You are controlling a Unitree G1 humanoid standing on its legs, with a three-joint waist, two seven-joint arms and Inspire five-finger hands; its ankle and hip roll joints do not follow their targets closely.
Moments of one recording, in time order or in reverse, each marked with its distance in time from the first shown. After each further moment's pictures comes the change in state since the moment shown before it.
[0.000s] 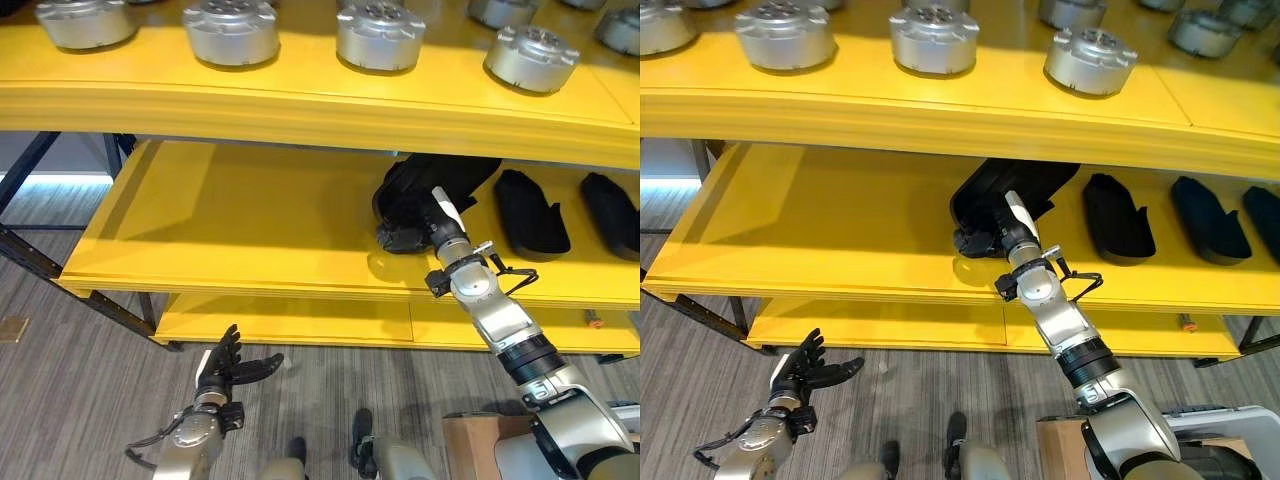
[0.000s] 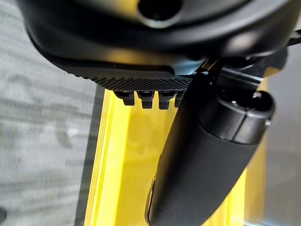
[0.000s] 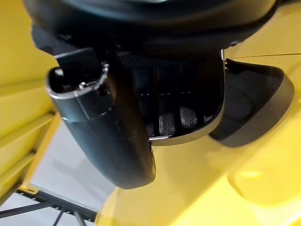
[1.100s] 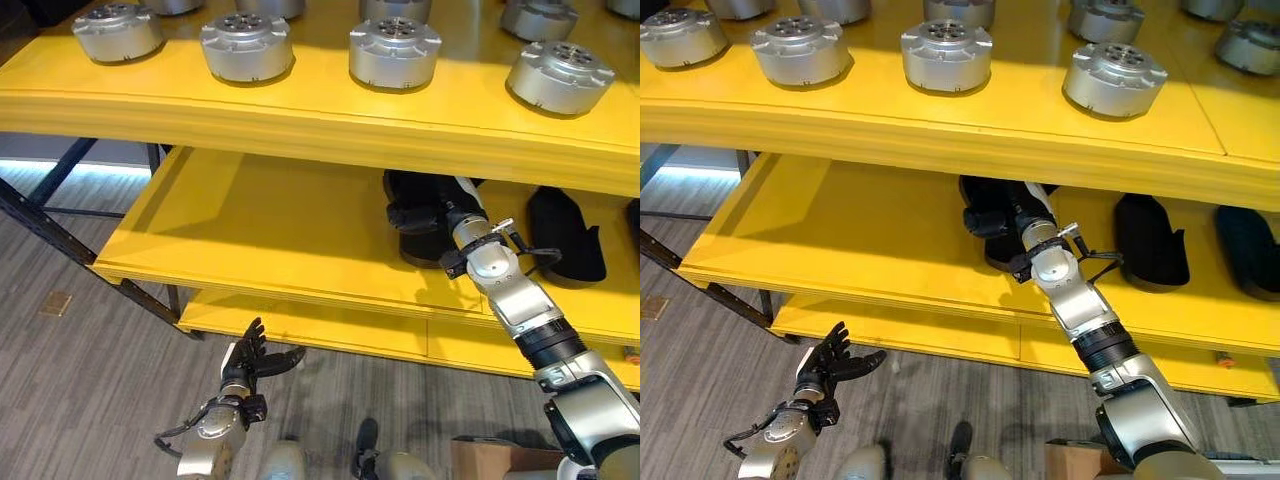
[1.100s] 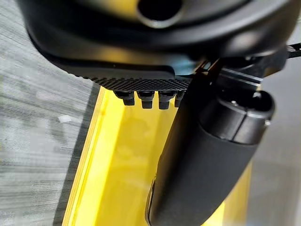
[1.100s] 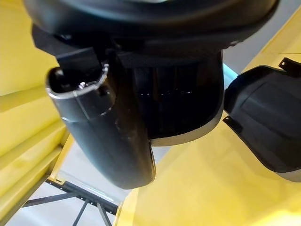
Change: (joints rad) left arm -0.048 -0.043 -0.042 0.005 -0.009 0.001 0.001; right arm -0.088 -0.049 0.003 -0.006 0.039 -0.007 -0.001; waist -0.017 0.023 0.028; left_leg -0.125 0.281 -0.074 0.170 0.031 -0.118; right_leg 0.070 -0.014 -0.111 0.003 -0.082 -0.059
